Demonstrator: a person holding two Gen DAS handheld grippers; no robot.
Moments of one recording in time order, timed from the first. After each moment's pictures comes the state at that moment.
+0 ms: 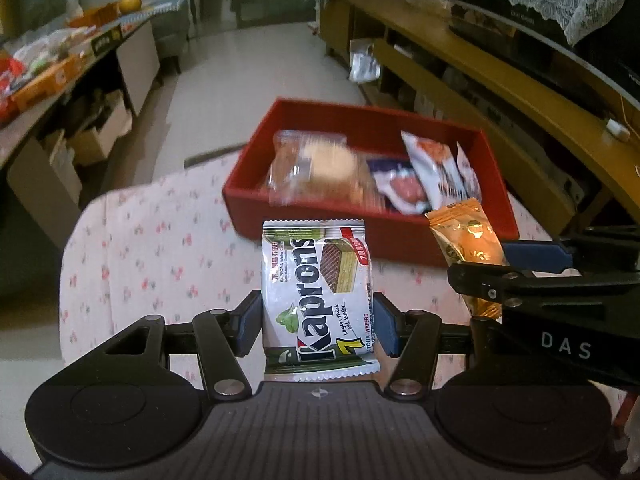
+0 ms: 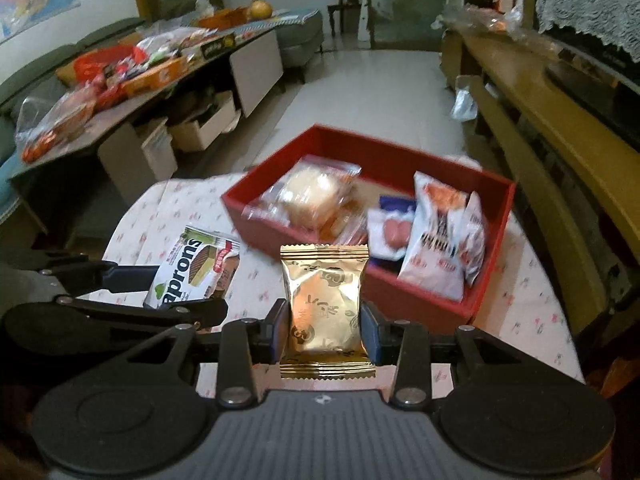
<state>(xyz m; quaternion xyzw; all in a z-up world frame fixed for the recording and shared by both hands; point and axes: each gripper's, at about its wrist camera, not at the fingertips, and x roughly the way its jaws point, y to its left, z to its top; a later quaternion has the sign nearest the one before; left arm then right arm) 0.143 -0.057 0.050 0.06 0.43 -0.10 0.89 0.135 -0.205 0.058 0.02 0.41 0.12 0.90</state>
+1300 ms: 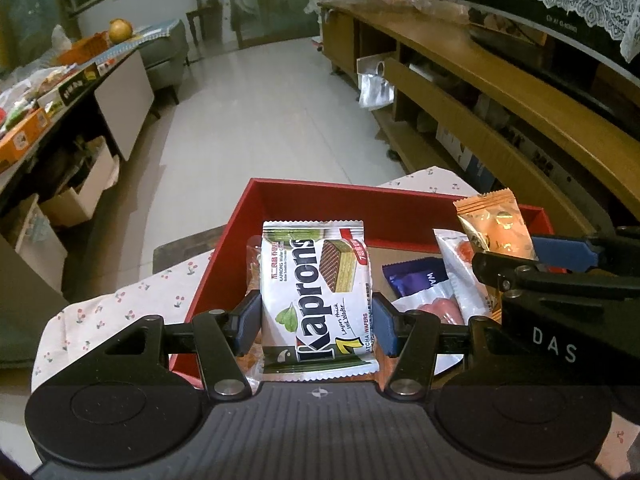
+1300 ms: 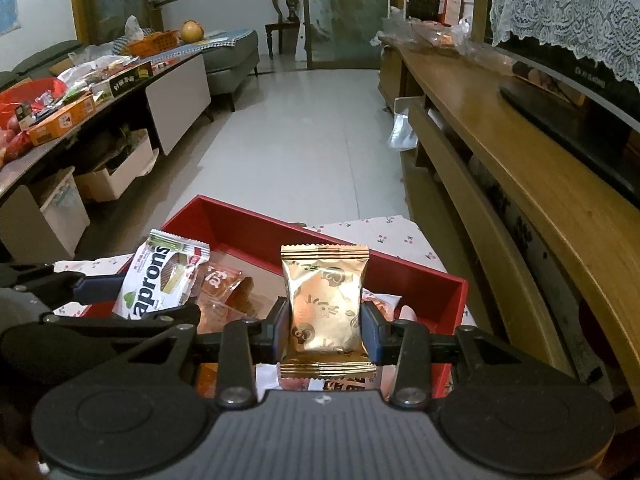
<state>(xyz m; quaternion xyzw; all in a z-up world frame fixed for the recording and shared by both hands) 0.274 -0.111 0.033 0.09 0.41 -0.08 0.90 0.270 -0.242 0.040 0.01 0.39 0.03 0.92</state>
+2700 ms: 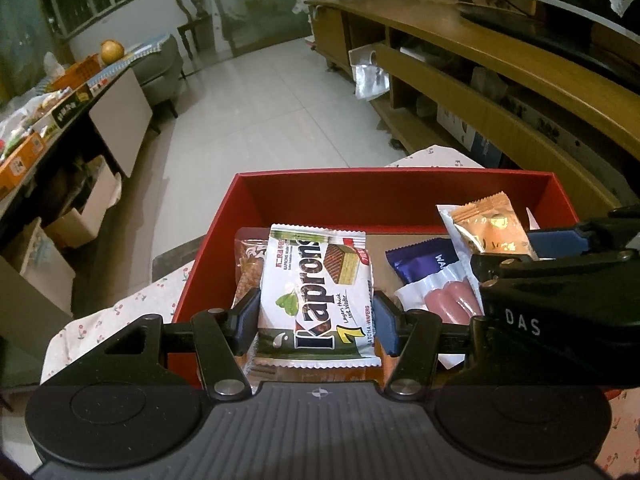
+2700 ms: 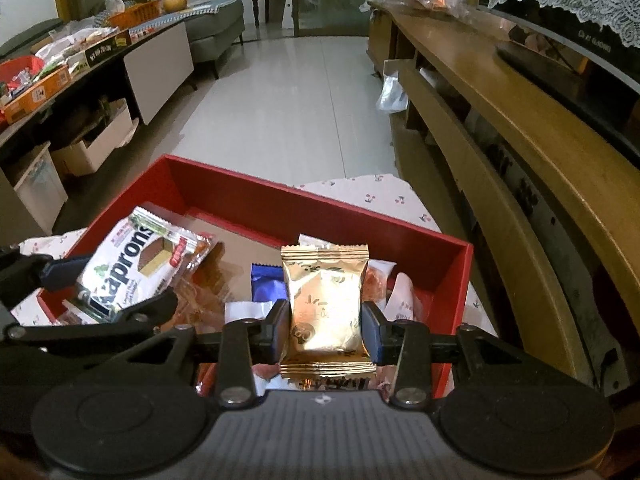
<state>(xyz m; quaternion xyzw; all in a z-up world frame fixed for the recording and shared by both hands) 0.273 -0.129 0.012 0.14 0.40 -0.07 0.90 0.290 -0.245 0.006 0.01 0.44 0.01 0.90</state>
